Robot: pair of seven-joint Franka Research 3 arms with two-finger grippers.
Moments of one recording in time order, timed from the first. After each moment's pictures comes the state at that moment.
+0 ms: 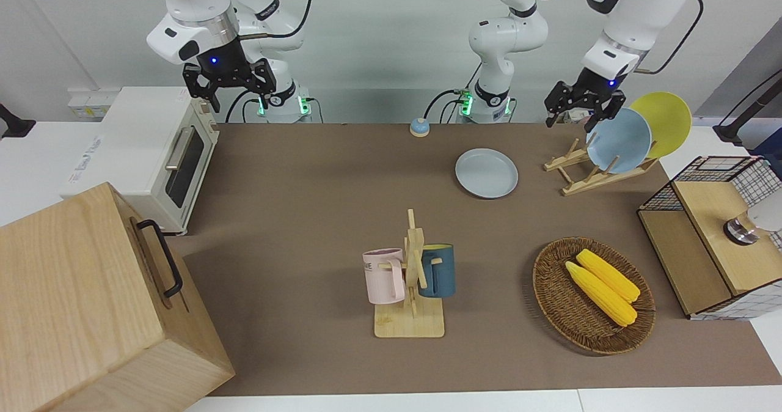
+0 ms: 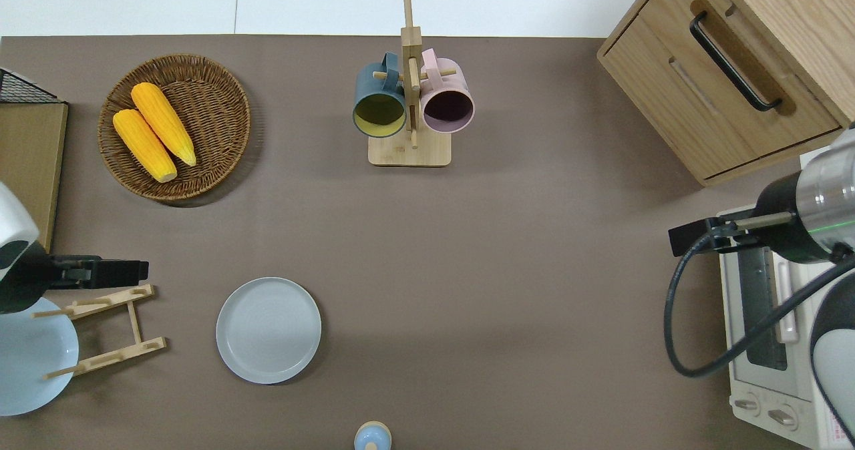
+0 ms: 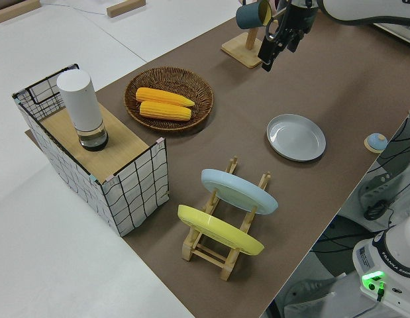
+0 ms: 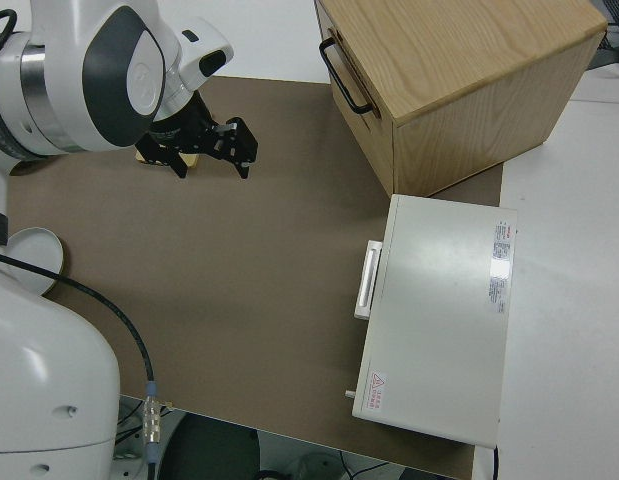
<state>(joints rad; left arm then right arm) 0.13 -0.25 -0.09 -1.94 -0.15 1.75 0.14 -0.05 -0.02 0.19 -1.50 0.00 1.42 0.06</state>
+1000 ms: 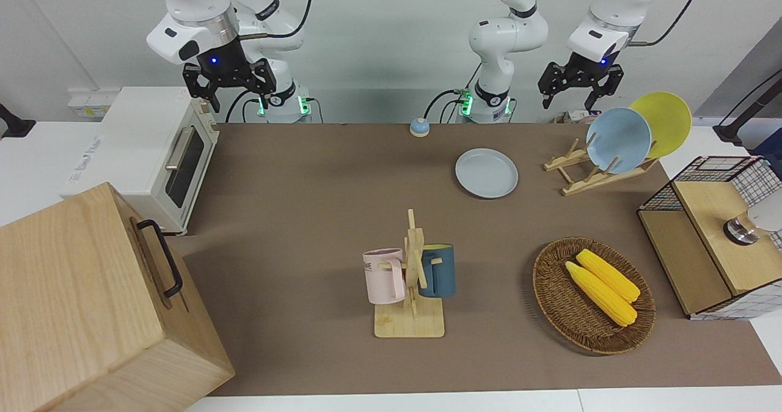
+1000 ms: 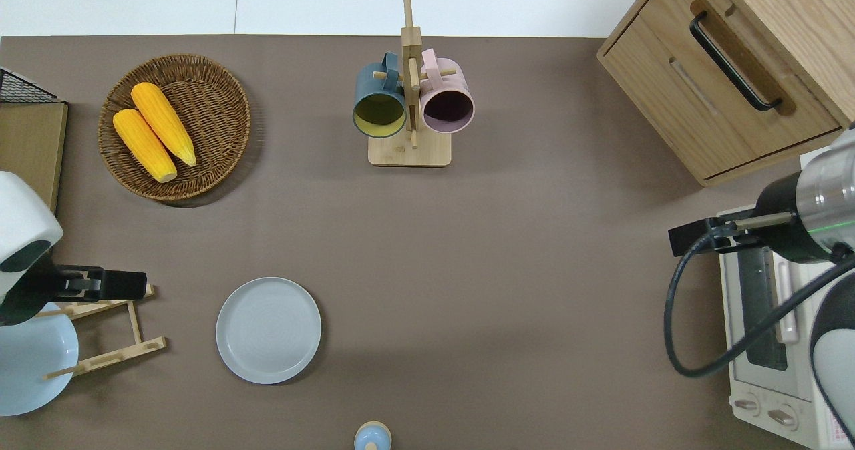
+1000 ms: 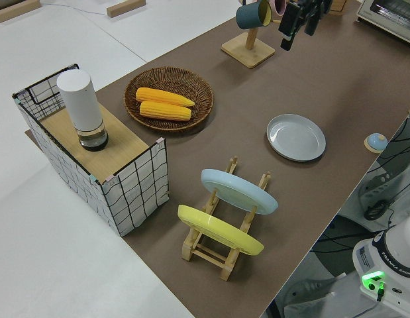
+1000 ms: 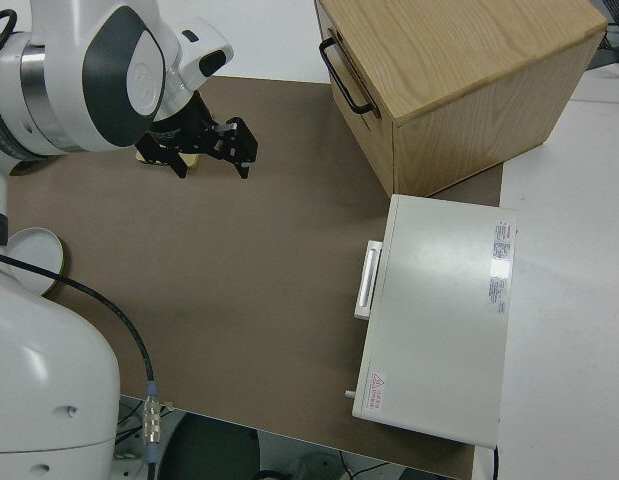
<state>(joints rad) 0.12 -0.23 -0.17 -1.81 -0.04 1.57 0.04 -0.05 -0.02 0.19 -1.50 0.00 1.42 0.06</state>
